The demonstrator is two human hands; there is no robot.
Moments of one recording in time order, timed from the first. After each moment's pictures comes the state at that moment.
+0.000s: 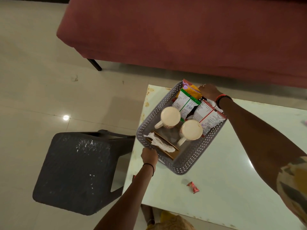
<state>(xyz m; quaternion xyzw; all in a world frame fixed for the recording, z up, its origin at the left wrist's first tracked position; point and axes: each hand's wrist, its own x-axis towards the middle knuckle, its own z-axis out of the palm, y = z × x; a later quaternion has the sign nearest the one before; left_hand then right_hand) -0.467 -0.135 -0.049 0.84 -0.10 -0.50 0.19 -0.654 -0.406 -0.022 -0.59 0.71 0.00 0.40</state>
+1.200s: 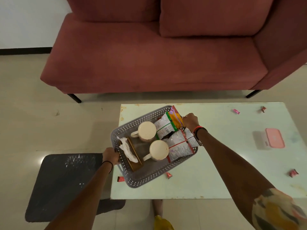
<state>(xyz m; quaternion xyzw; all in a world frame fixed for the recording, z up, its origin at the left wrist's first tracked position) -0.426 -0.107 0.073 0.84 -0.32 -0.42 0.12 -0.738 -0.231 0.080 -0.46 0.80 -0.10 0.38</state>
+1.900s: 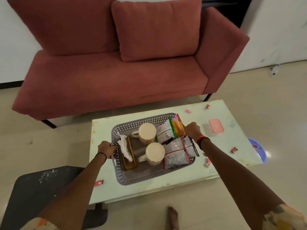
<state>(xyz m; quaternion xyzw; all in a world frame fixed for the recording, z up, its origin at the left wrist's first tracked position) -0.556 -0.075 0.174 0.77 -0.43 -0.45 0.14 -0.915 -0.079 0.182 -0.38 0.84 -0.14 0.36</state>
